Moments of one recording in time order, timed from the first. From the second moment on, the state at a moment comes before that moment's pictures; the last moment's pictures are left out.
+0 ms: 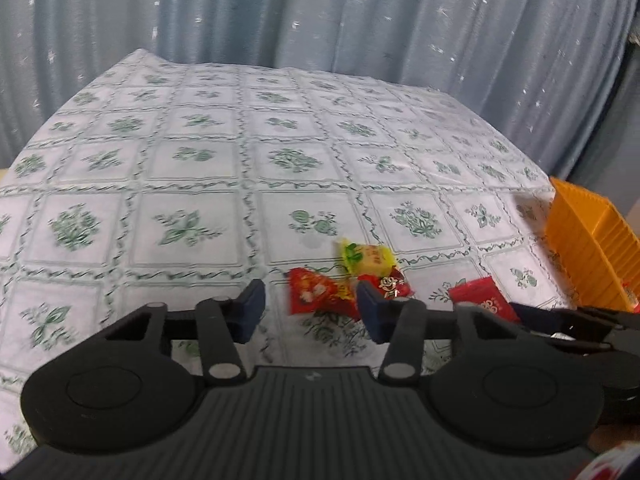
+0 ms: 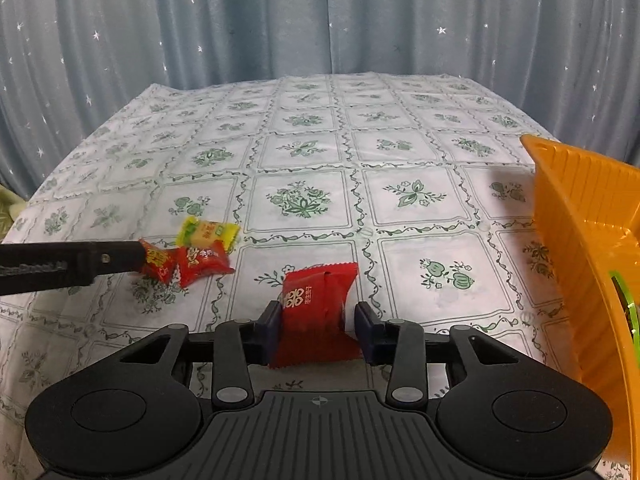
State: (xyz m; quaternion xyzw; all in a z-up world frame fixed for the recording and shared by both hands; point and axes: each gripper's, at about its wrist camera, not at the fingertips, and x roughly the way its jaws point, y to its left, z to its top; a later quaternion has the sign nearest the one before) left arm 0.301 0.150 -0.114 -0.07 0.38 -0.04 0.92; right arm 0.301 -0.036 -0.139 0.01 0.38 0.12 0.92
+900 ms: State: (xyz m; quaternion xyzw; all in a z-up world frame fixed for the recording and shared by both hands) left arm 0.299 0.130 -0.119 -0.07 0.38 -0.01 0.92; right arm 0.297 -0.032 -0.135 -0.02 0.36 0.14 0.92
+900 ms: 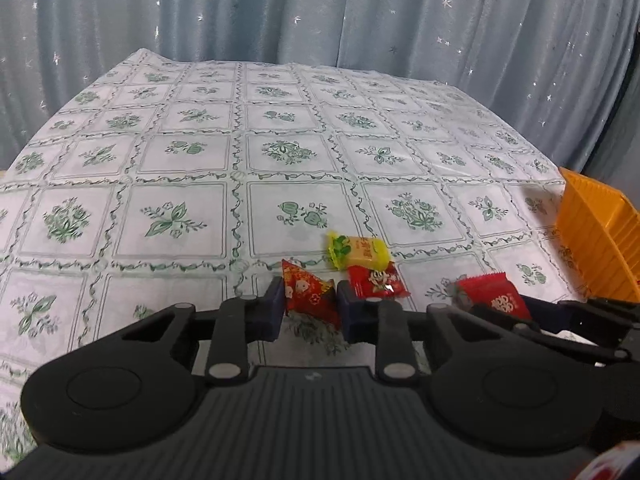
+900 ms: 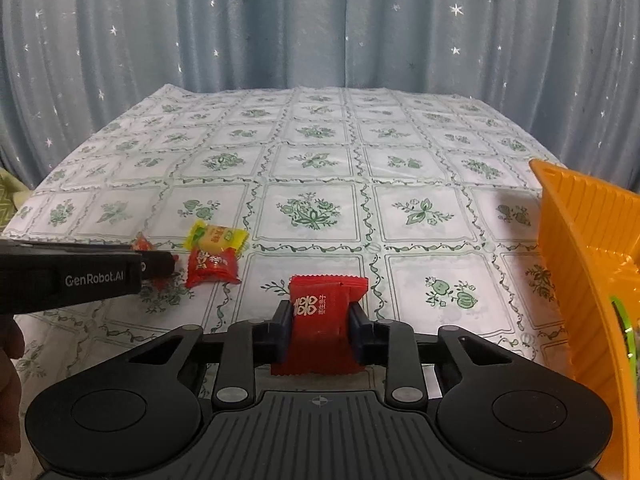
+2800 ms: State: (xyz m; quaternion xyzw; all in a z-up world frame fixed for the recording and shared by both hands) left arm 0.083 -0.033 0.005 -0.05 0.34 -0.07 0.94; right arm 0.080 -0.213 -0.021 0.07 0.31 0.09 0.94
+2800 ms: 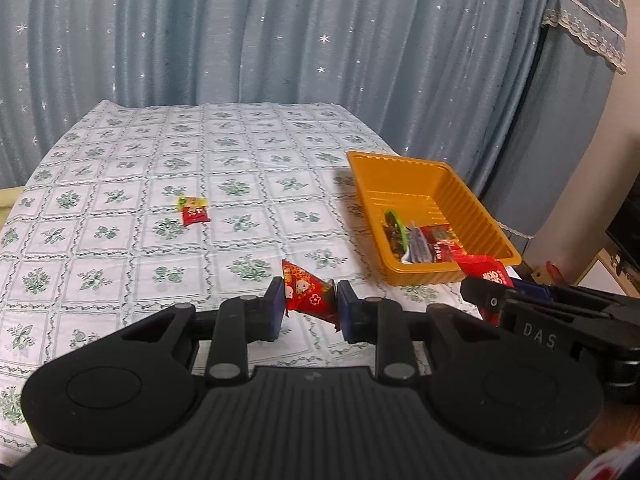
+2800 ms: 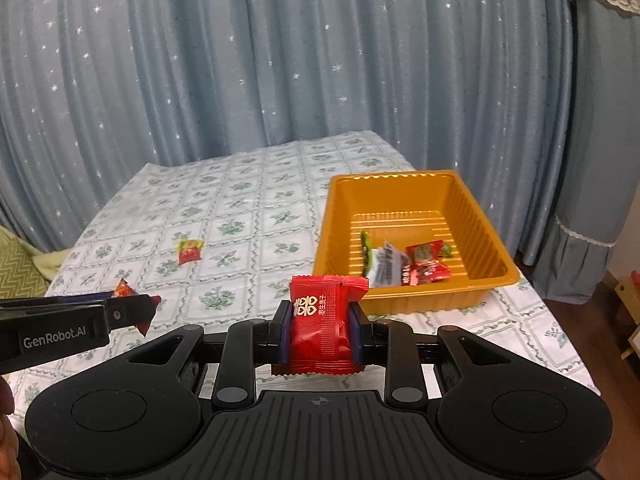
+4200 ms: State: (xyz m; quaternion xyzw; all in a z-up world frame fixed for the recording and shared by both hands) left arm 0.204 -0.148 -0.009 -0.02 0.34 -0.18 0.92; right arm 0.172 -0.327 -0.024 0.11 0.31 0.01 0.95
